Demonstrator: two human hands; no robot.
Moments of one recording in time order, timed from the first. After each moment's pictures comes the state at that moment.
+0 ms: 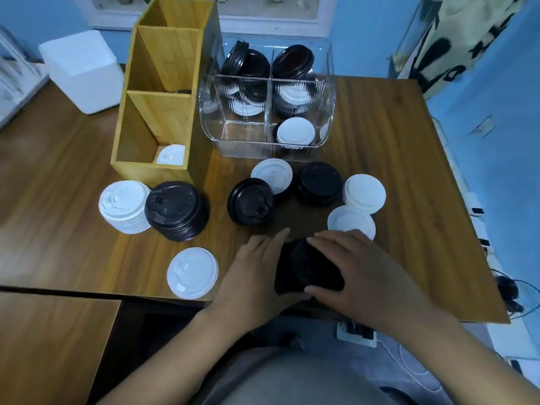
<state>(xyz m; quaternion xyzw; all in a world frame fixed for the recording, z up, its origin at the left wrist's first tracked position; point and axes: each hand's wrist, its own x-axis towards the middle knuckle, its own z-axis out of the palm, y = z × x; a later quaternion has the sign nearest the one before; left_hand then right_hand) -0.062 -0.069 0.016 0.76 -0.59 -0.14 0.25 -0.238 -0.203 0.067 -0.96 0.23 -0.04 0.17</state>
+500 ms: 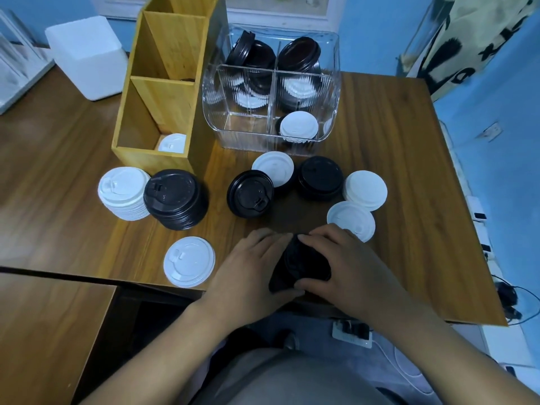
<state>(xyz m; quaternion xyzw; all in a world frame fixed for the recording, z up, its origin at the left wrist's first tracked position) -0.062 -0.063 0.015 0.72 -0.63 -0.10 0.25 -0.228 -0.200 0.061 -0.94 0.24 -0.01 0.24</state>
